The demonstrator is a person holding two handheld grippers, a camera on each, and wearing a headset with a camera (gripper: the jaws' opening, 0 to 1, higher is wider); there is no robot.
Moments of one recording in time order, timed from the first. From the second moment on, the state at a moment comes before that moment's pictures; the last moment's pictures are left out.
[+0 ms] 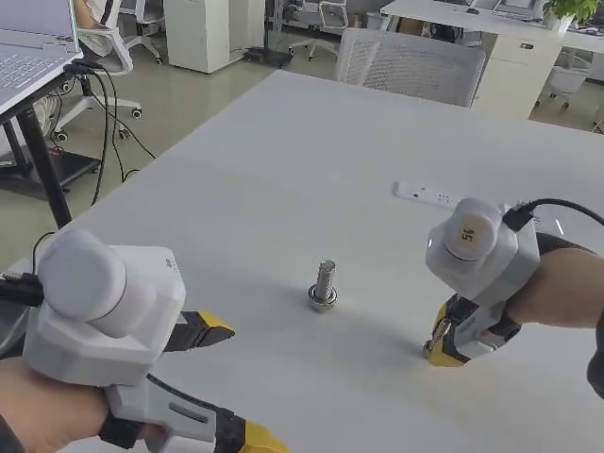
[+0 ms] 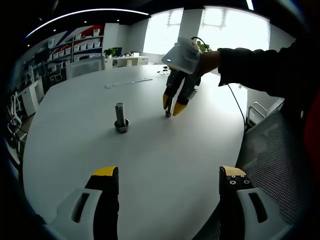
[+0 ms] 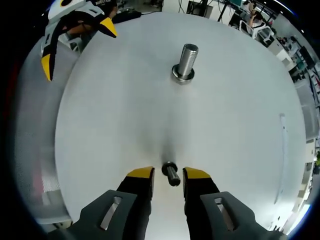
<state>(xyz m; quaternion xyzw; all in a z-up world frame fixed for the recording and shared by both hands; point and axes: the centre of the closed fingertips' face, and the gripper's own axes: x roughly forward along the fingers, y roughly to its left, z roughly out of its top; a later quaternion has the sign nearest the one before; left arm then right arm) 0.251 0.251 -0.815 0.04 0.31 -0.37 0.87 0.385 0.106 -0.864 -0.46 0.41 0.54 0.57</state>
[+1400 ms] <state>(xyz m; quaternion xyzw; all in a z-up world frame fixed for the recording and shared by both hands) 0.255 0.249 -0.813 0.04 0.31 -0.38 0.87 0.369 0.091 -0.835 -0.34 0.35 0.51 0.71</state>
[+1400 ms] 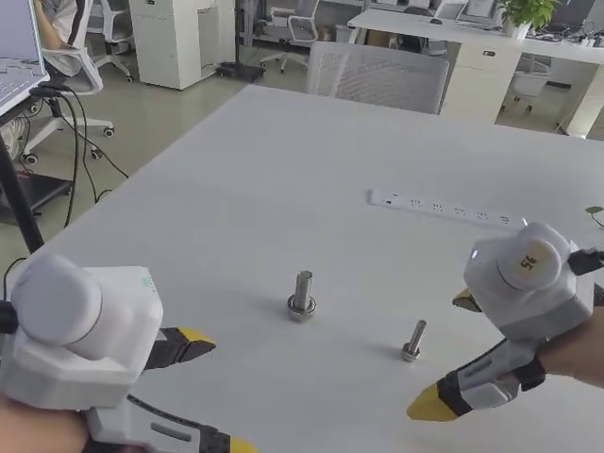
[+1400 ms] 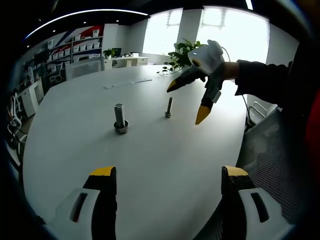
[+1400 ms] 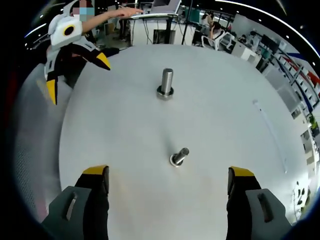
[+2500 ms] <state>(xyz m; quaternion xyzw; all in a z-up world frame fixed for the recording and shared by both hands) 0.253 0.246 -0.808 0.02 0.30 -0.38 0.87 0.290 0.080 -0.802 -0.22 0.28 0.45 0.82</state>
